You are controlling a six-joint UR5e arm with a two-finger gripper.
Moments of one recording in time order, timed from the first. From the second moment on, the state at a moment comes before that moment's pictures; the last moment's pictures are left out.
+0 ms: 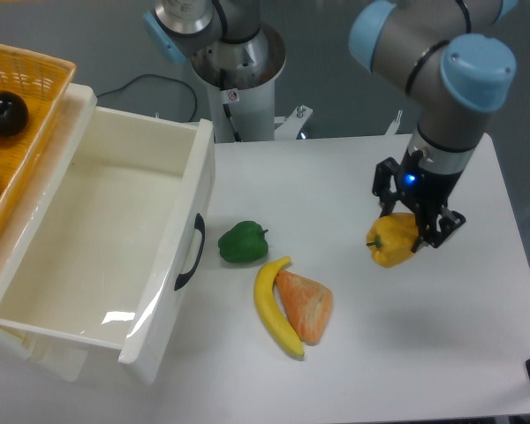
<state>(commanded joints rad) 2.71 -1.87 -1.37 -1.36 1.27 1.47</state>
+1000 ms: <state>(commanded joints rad) 2.51 -1.75 -1.40 -1.35 1.10 0.95</state>
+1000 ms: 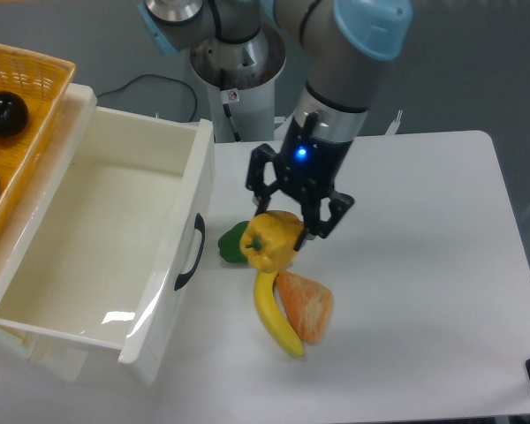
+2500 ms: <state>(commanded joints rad) 2.26 -1.71 -1.52 -1.25 1.04 0.68</state>
